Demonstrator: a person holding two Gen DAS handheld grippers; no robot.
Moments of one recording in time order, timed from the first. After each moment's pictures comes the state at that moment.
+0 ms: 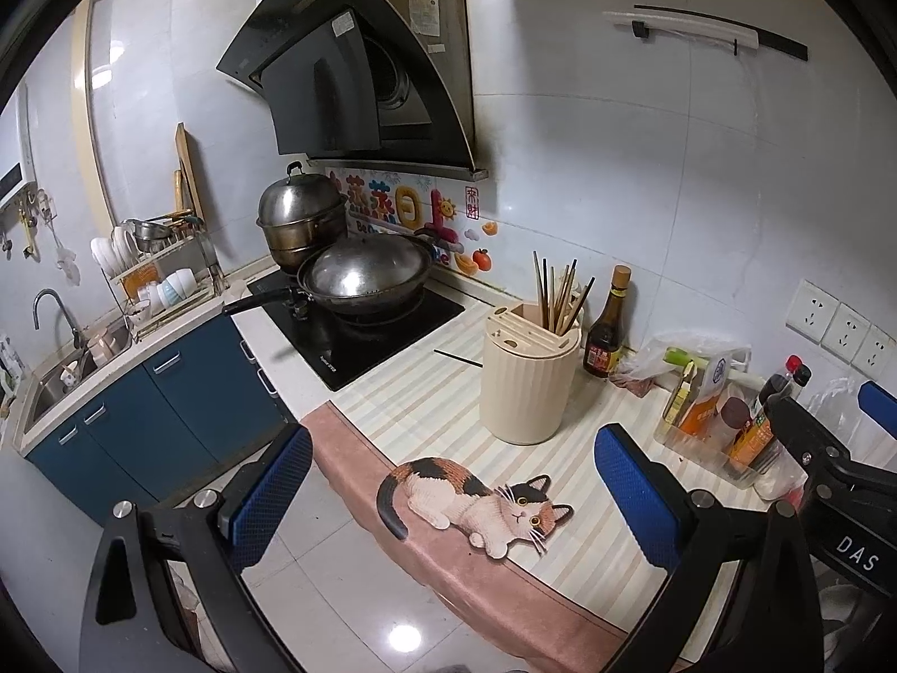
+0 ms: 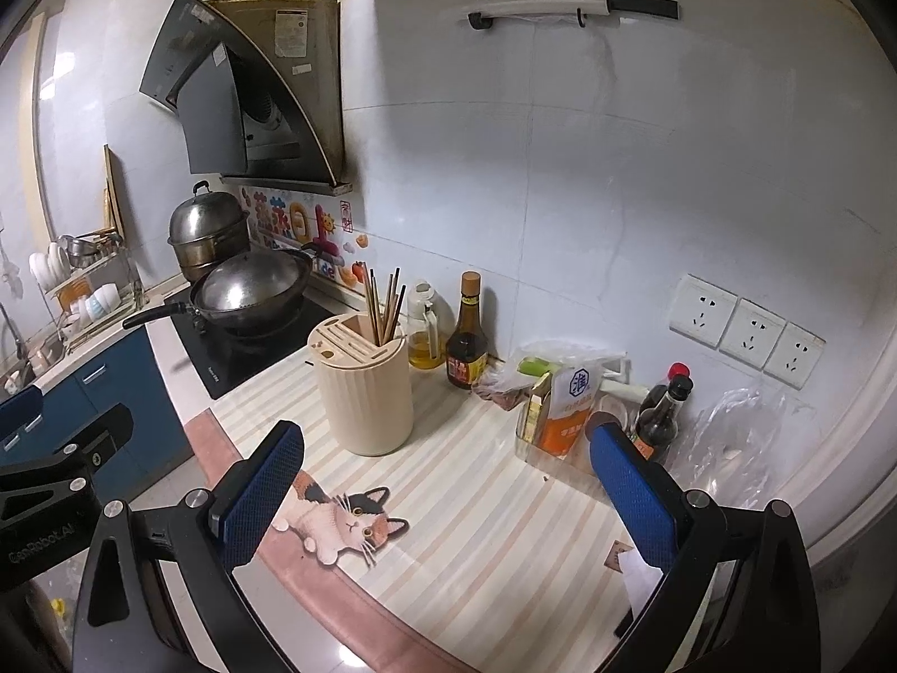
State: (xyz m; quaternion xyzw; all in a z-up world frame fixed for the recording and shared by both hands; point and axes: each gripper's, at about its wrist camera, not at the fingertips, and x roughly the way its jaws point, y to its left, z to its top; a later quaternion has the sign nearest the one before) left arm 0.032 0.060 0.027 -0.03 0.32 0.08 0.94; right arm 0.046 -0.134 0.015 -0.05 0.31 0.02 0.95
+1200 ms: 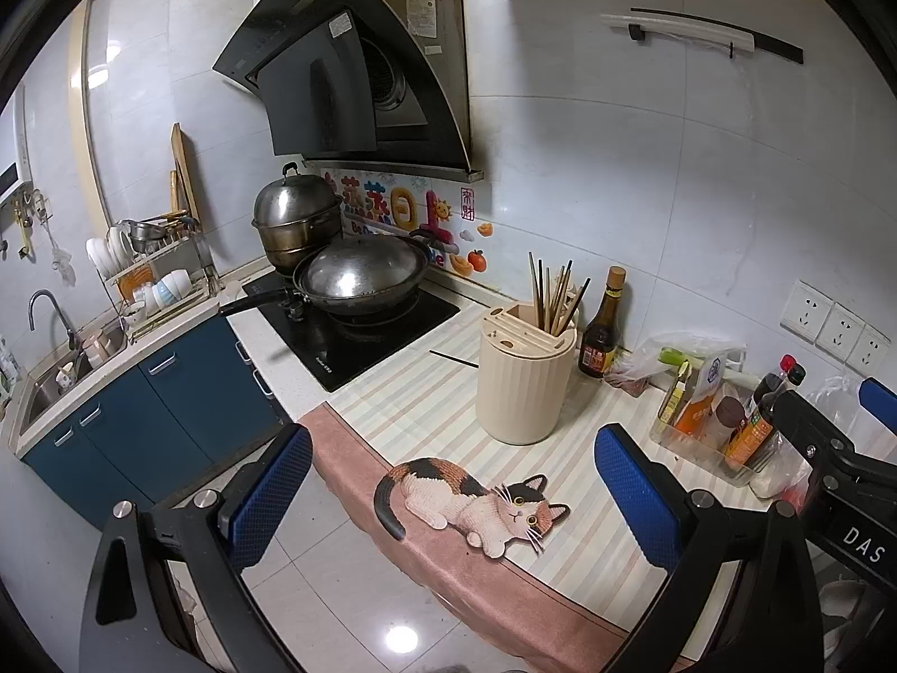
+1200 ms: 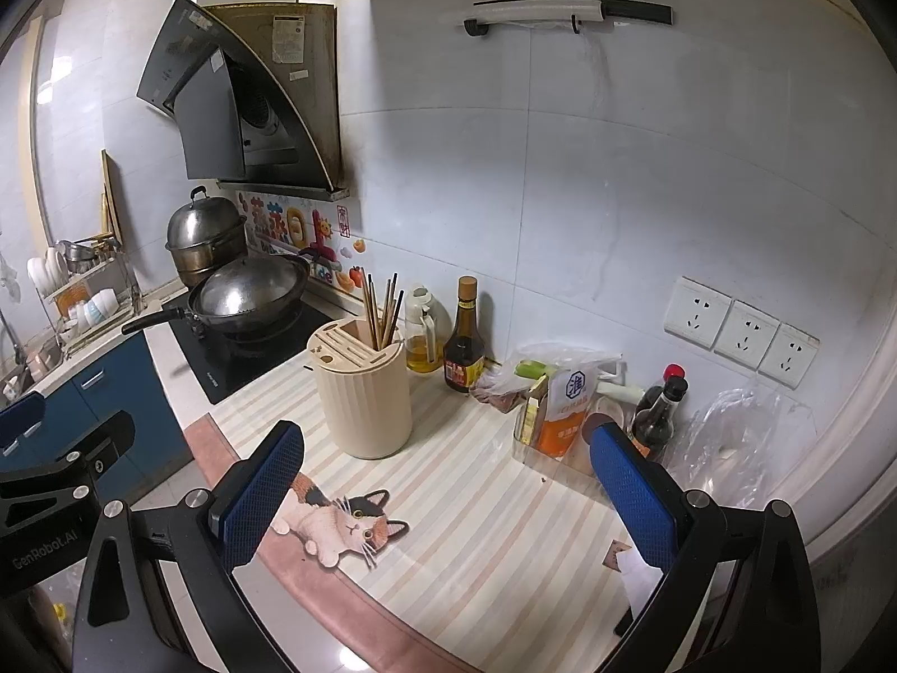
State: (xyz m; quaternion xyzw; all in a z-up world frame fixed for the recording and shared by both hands) left arm 0.032 0.063 0.031 -0.03 0.32 0.07 0.94; right arm 0.043 -0.136 0.021 -0.05 0.30 0.02 0.95
